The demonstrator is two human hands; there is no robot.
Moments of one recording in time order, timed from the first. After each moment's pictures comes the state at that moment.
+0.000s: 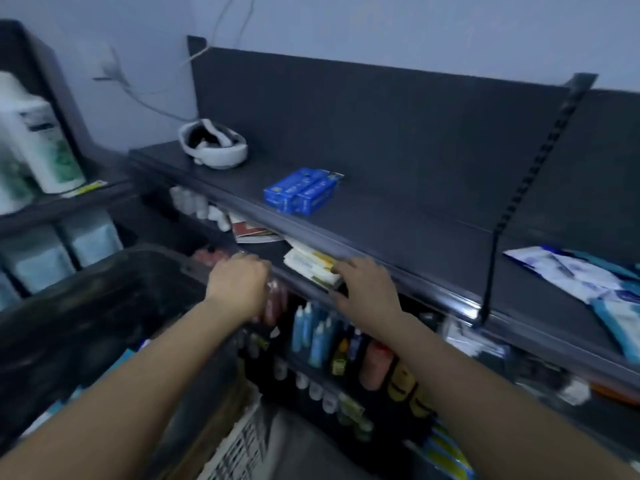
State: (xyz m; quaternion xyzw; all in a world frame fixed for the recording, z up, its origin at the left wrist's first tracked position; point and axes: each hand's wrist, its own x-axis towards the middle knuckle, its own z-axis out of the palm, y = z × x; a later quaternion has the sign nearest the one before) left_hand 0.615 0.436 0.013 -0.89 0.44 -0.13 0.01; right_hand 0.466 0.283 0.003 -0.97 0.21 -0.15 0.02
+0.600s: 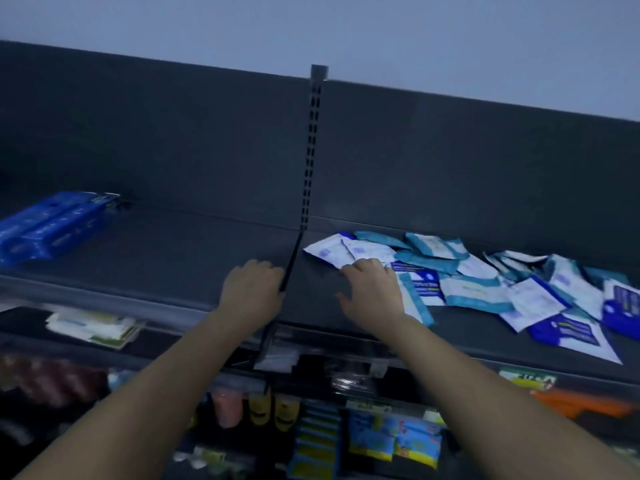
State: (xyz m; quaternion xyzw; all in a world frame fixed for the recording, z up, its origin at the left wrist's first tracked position) left_hand 0.394 0.127 0.013 -0.75 0.65 -0.09 -0.06; right_hand 0.205 0.062 0.024 -0.87 0.48 -0.09 -0.05
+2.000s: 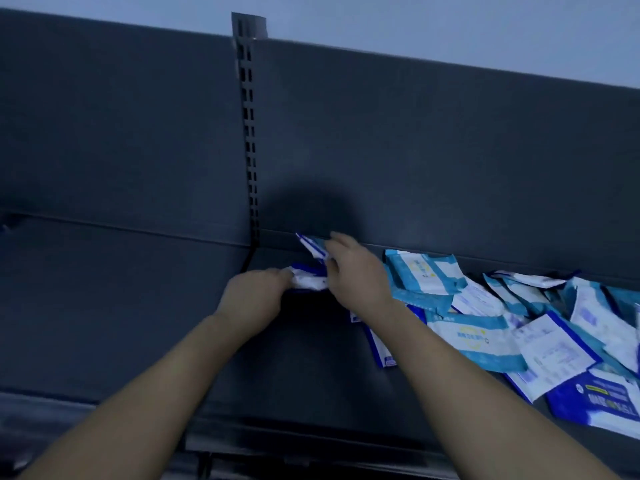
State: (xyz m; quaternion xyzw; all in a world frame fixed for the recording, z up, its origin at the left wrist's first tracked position) left_hand 0.361 -0.039 -0.015 -0.69 0.71 -0.07 -0.14; right_hand 0.200 -0.108 0.015 -0.86 0.45 -0.25 0.03
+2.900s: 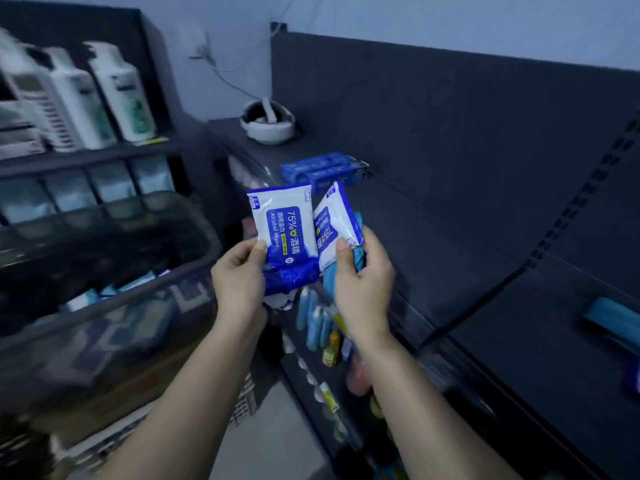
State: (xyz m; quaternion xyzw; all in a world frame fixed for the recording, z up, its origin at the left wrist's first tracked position) left_hand 0.427 0.324 0.022 -0.58 -0.08 -0.03 -0.81; right_hand 0.380 0.208 0.015 -0.74 0.11 -0.44 0.49
